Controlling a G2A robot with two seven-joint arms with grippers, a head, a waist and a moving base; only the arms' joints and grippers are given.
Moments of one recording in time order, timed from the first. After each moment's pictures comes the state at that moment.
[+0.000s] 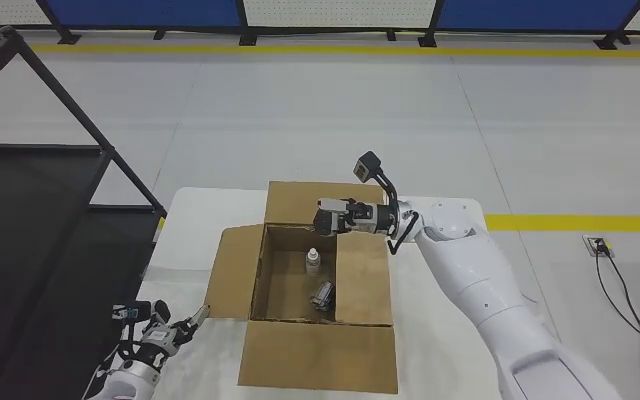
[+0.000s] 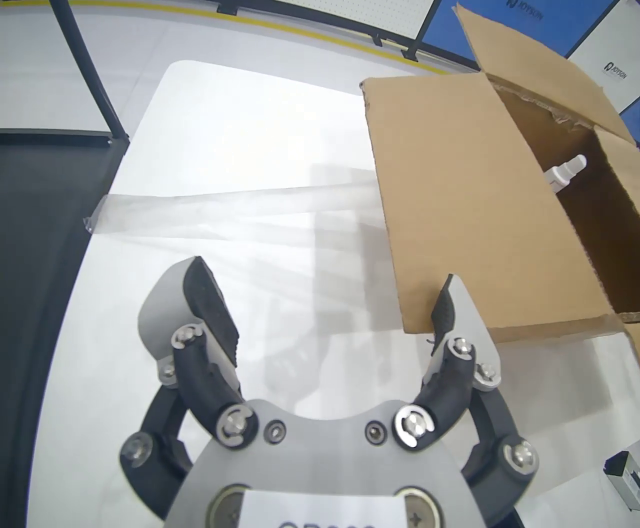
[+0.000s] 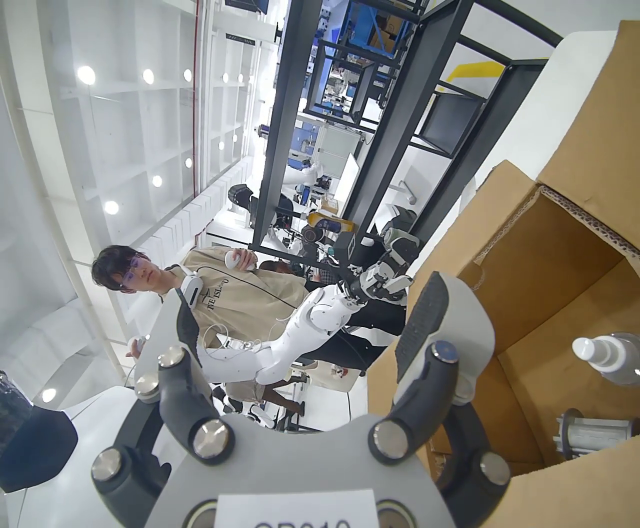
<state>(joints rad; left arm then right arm) 1.57 -1.11 -1.67 -1.67 0.91 -0.21 -0.13 -0.27 -1.46 0.98 -0.62 0.53 -0.47 1.27</state>
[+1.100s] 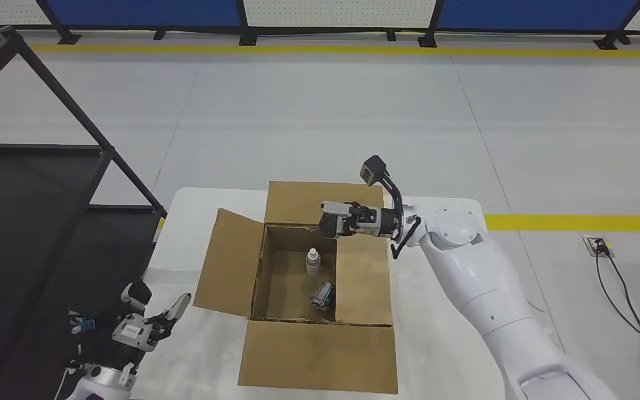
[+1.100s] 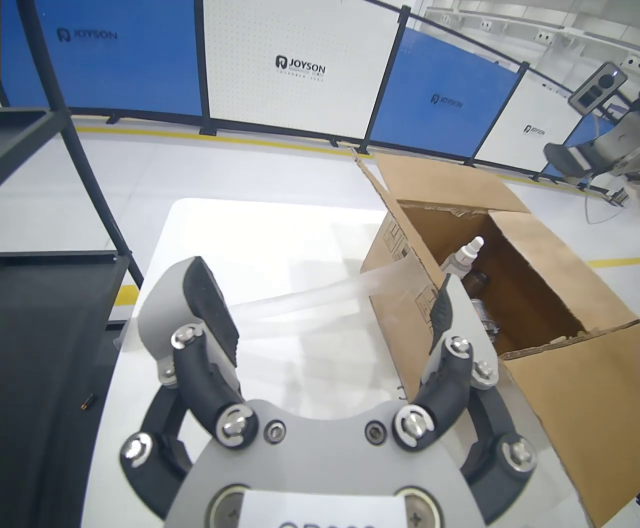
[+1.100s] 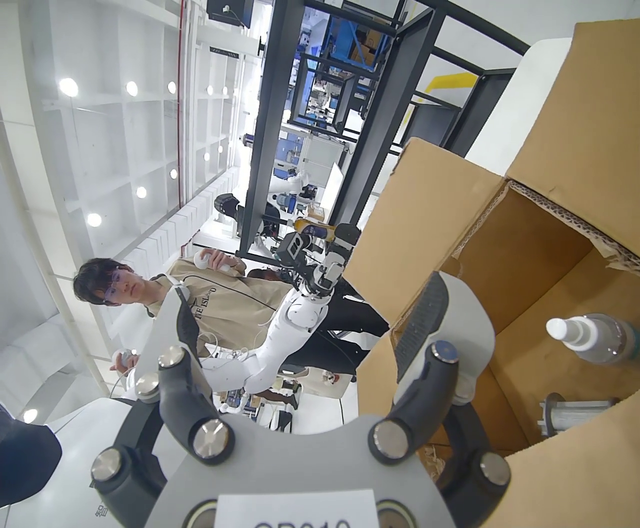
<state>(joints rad) 1.64 -1.11 -1.79 -1.79 0.92 -0.40 0.12 -0.34 -1.42 1.04 -0.75 0.43 -0.41 1.21</state>
